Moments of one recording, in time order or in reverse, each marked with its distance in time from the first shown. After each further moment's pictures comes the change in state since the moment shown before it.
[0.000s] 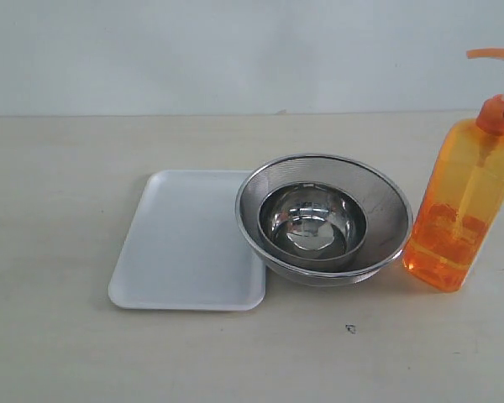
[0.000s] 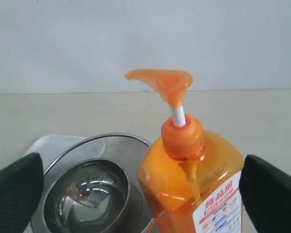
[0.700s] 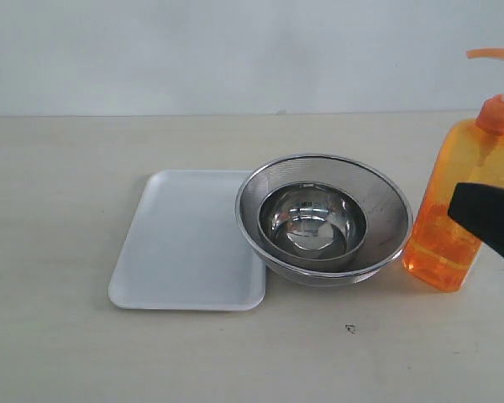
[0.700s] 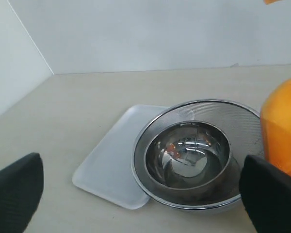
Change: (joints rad) left arm 0.000 0.000 0.000 0.000 0.000 0.000; right arm 0.000 -0.246 0.169 -0.002 -0.277 0.121
